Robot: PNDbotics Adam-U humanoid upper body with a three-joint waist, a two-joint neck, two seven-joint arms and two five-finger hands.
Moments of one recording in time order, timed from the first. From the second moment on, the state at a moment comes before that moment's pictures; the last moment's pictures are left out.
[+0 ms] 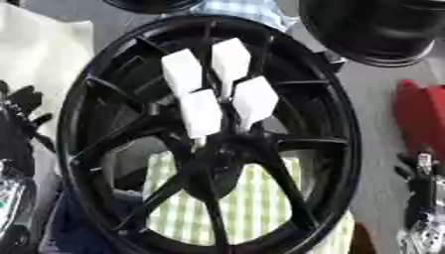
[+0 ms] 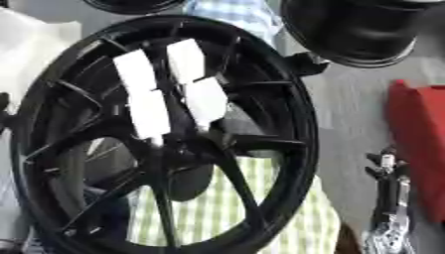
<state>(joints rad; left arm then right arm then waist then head) -0.53 0.21 0.05 -1.41 0.26 0.02 0.29 -0.08 -0.16 -0.24 -1.54 -0.11 -0.22 -0.41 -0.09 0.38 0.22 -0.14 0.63</state>
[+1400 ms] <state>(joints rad) -1.05 0.58 -0.09 -1.74 0.10 -0.12 -0.17 -0.10 -0.15 -0.25 -1.58 -0.08 -0.20 -0.41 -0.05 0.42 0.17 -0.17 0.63</state>
